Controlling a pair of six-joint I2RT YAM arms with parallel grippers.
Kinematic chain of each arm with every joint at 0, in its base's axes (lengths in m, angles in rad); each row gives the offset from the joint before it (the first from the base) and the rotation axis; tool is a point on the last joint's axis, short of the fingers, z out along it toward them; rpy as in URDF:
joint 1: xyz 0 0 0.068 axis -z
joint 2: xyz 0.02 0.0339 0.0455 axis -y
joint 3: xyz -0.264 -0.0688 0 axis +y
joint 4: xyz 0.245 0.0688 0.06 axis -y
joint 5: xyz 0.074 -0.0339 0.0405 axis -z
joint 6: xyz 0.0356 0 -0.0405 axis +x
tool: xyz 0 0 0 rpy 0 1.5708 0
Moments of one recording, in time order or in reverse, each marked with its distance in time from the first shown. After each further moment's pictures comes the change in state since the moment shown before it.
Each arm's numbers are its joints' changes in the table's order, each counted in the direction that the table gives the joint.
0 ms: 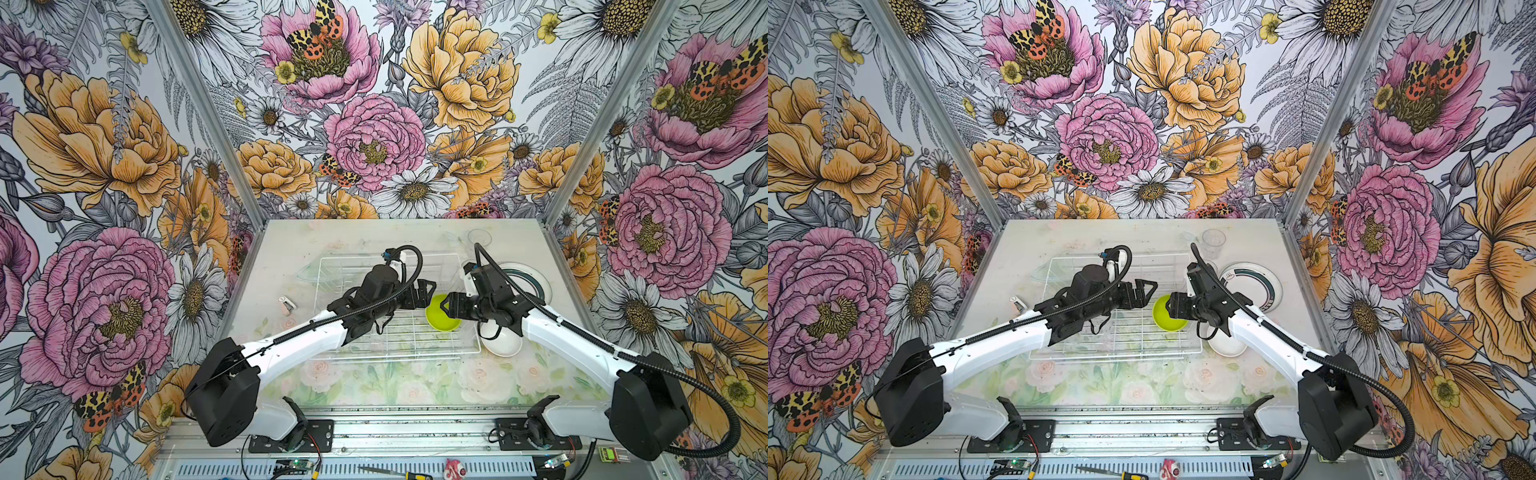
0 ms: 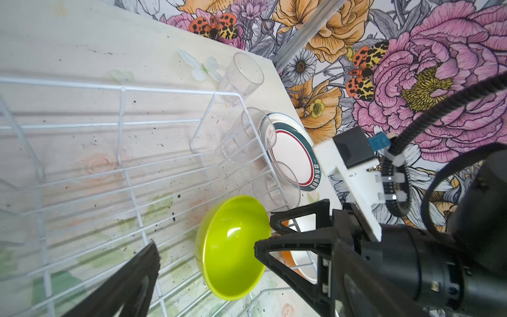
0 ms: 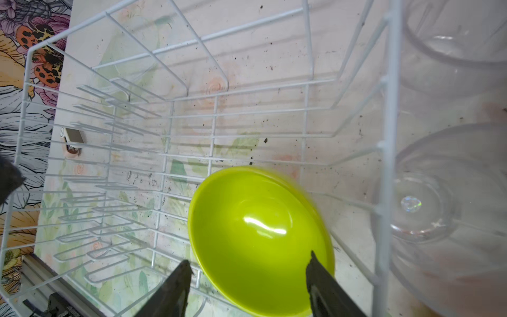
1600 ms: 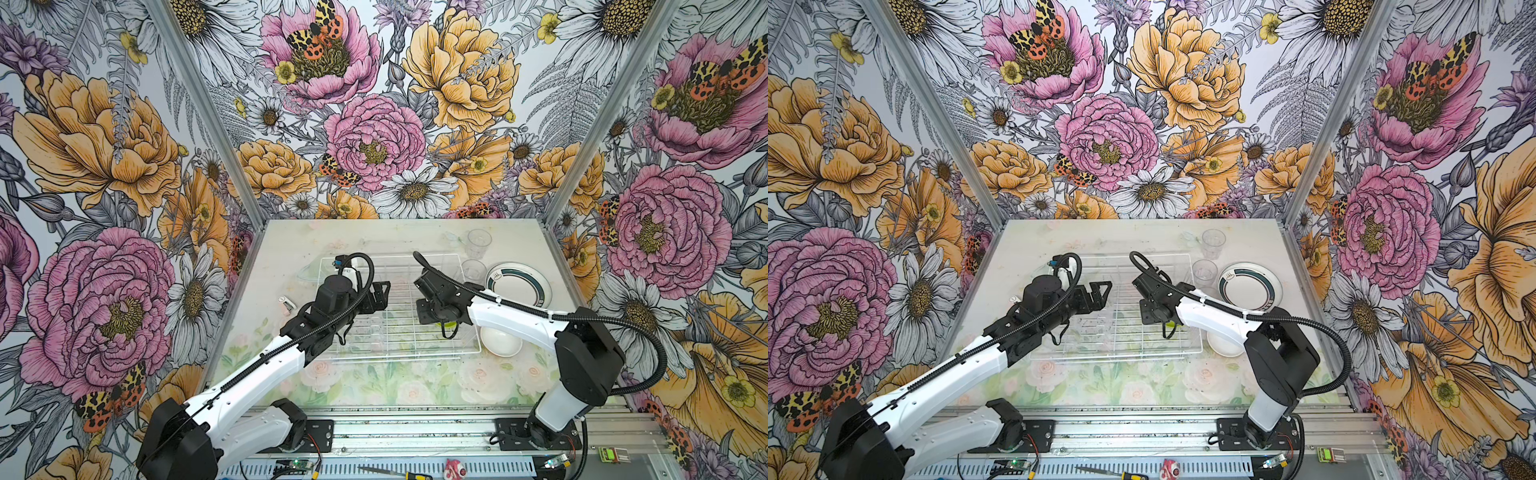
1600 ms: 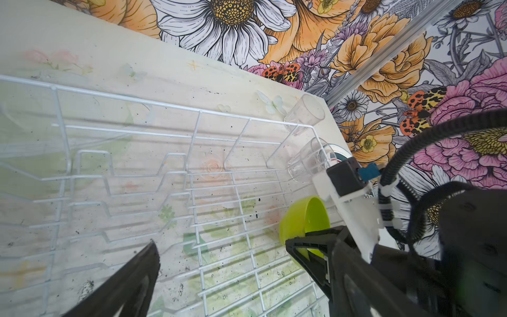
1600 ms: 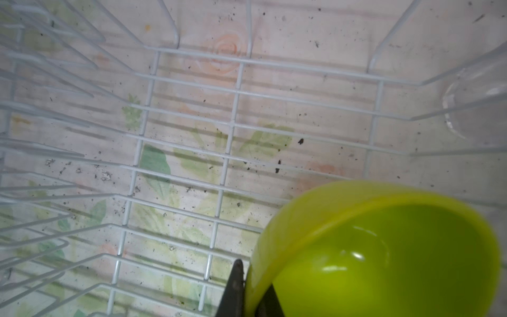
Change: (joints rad) left arm -0.184 0.320 0.198 -0.138 -0.072 0.080; right arm -0.264 -0.332 -0.267 -0.124 0.315 0.023
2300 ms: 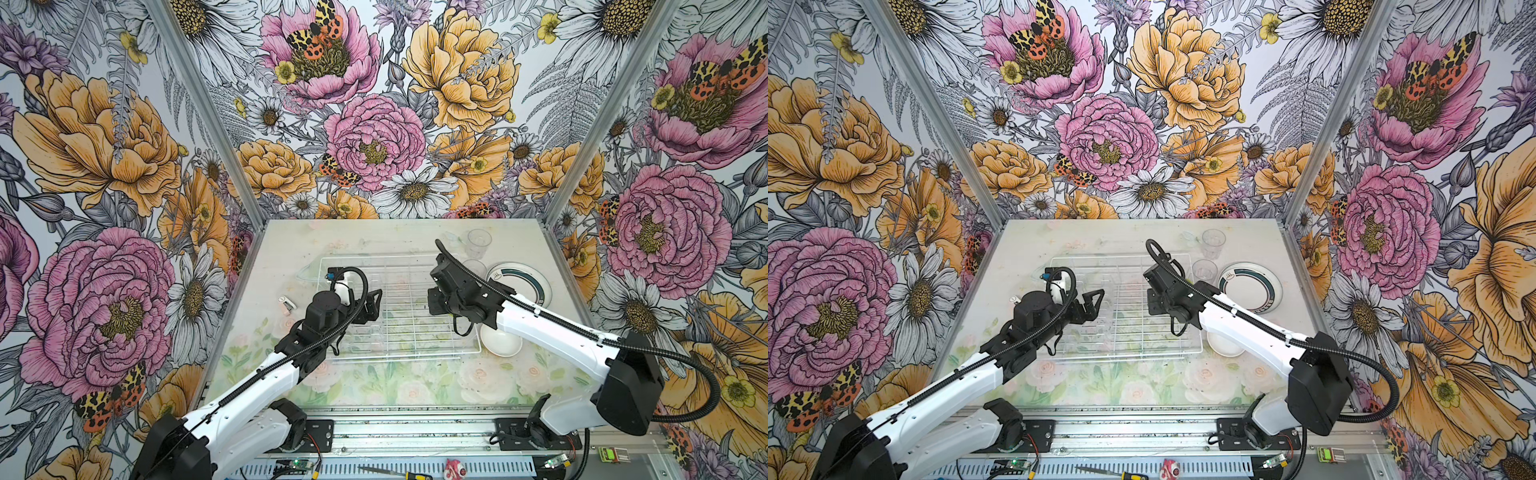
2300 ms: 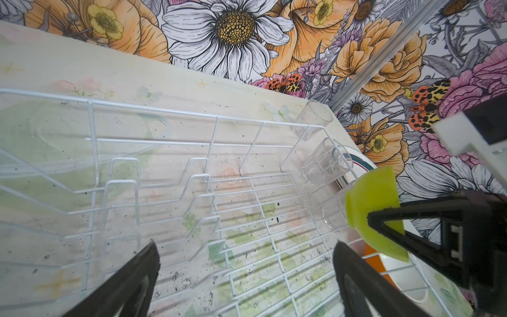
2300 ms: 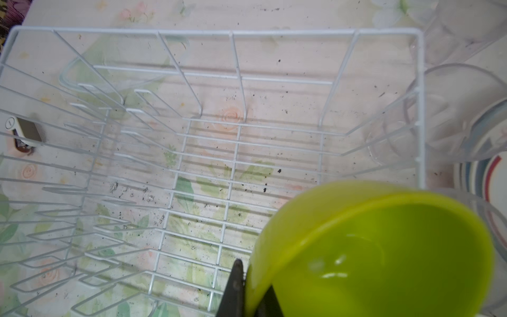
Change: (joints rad) left arm -0.036 0.127 0.228 0.226 -0.004 0.113; right arm 0.000 0.250 0.002 -0.047 0.100 0.001
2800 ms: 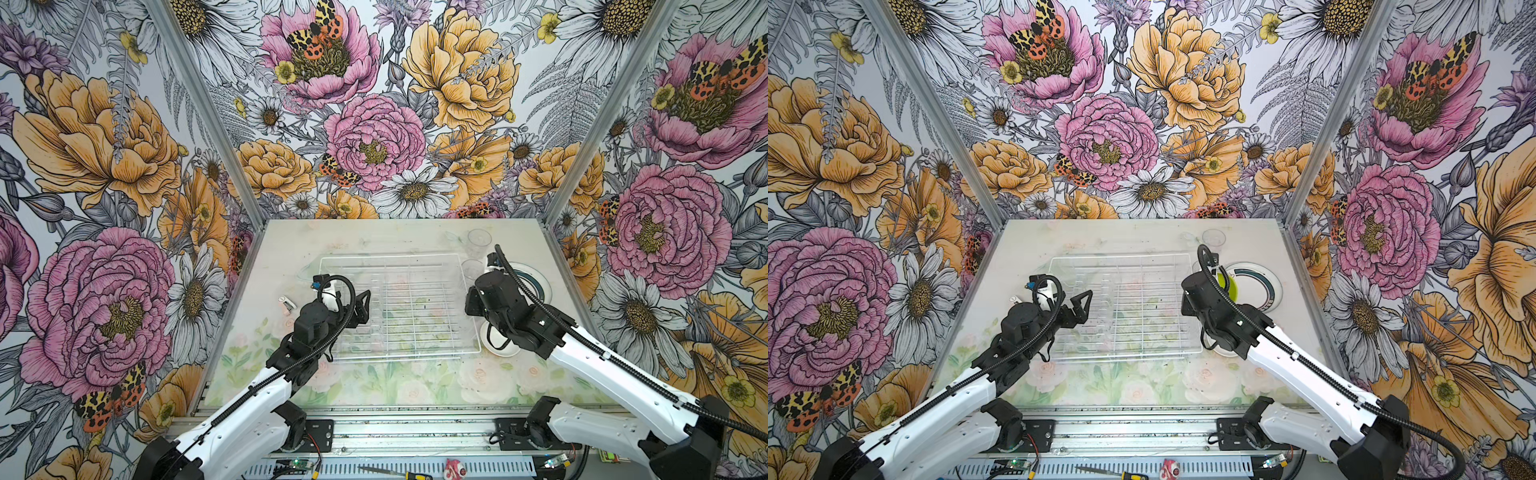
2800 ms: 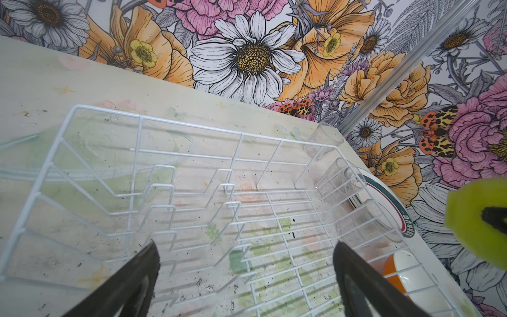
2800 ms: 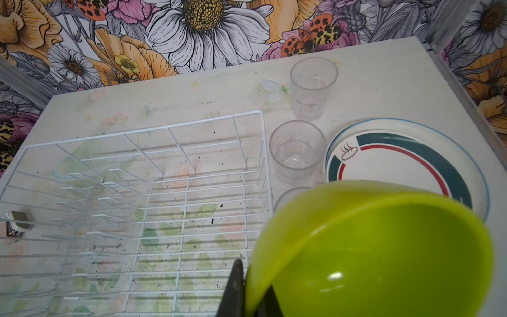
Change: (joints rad) left arm -0.051 0.091 0.097 0.063 -0.048 0.007; right arm 0.044 0.387 0.207 -0.006 0.240 0.061
